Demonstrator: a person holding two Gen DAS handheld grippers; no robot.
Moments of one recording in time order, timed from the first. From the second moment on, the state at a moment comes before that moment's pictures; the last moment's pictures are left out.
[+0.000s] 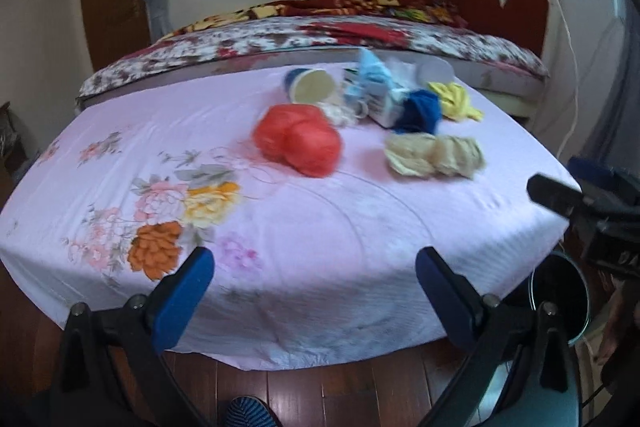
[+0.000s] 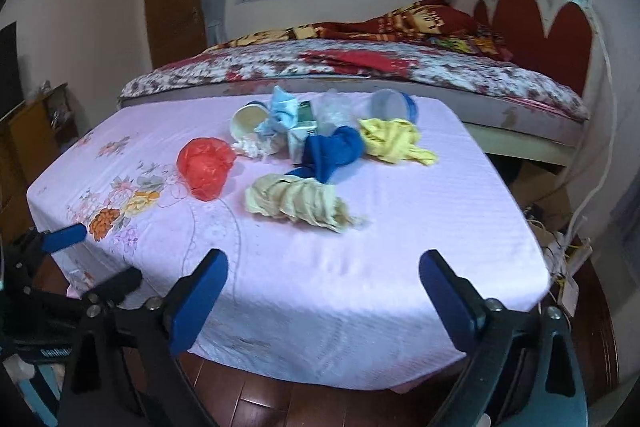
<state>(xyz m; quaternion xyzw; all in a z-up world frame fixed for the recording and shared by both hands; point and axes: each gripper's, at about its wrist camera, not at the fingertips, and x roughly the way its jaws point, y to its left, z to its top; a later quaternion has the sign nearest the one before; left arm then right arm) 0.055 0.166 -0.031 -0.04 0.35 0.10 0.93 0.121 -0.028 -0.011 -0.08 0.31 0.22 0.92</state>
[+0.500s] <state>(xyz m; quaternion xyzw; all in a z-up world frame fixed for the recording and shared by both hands) 0.128 0.196 -0.045 -0.04 0.36 0.09 0.93 0.209 0.019 -0.053 -0.11 0.36 0.23 0.90</state>
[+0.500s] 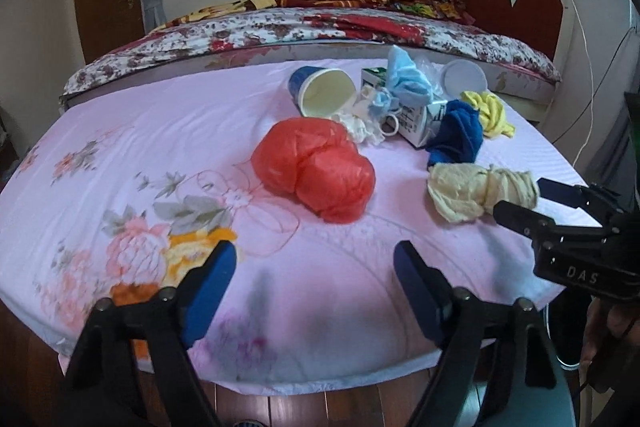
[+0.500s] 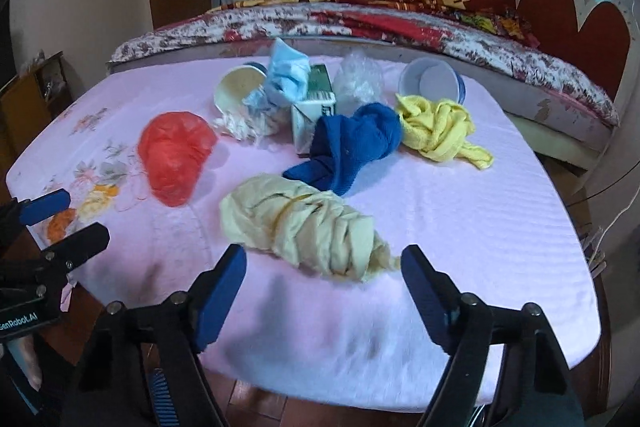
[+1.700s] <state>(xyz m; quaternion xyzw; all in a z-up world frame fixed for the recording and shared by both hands) 0.149 0.186 -0.030 -0.06 0.34 0.04 0.94 0.228 0.017 -0.054 -0.08 0.37 0.26 0.89</state>
